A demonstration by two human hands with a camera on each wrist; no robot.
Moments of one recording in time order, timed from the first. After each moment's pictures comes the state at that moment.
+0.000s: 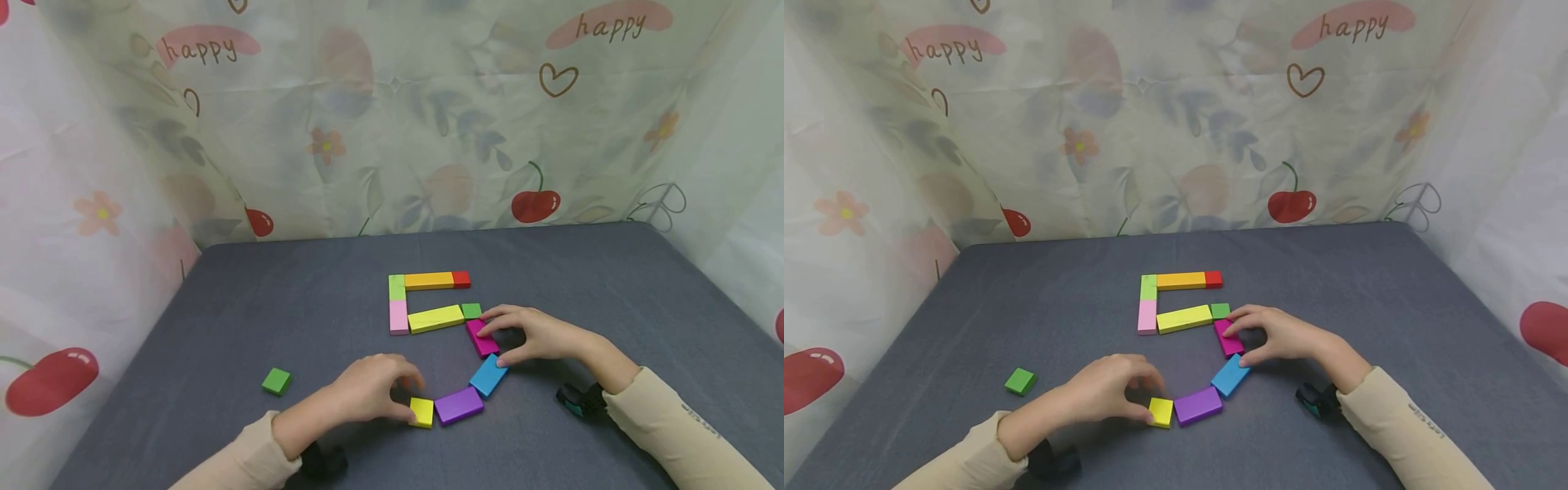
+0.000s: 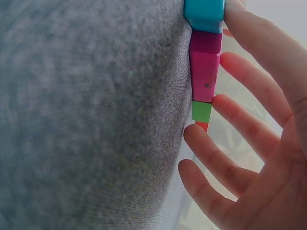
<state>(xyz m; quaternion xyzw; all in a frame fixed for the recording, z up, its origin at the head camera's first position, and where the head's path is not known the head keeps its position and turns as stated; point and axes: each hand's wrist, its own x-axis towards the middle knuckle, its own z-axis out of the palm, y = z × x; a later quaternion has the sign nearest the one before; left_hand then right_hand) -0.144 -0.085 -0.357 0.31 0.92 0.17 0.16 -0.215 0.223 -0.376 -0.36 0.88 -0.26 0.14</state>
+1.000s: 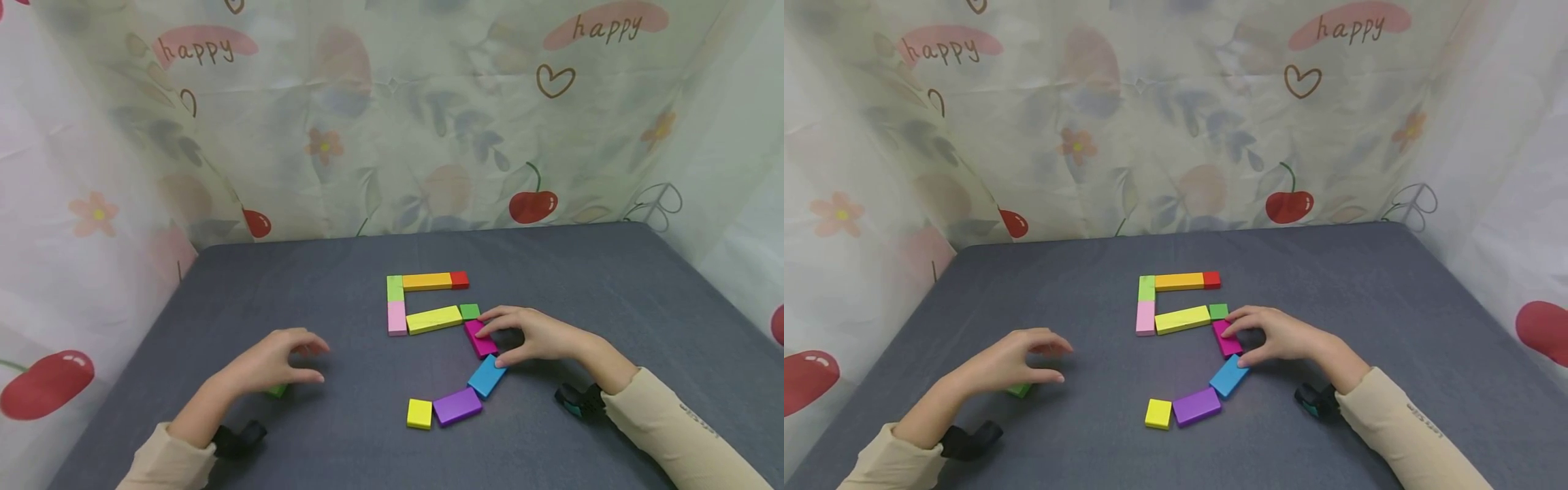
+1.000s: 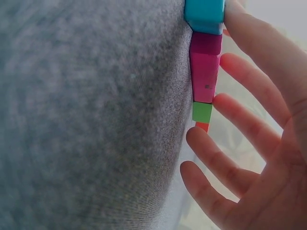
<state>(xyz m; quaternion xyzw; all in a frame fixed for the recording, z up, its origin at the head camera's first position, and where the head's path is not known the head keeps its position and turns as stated) -0.168 -0.216 -0.351 0.29 0.91 0.26 0.12 -0.216 0.222 -0.376 -0.36 0.89 -0.26 0.14</state>
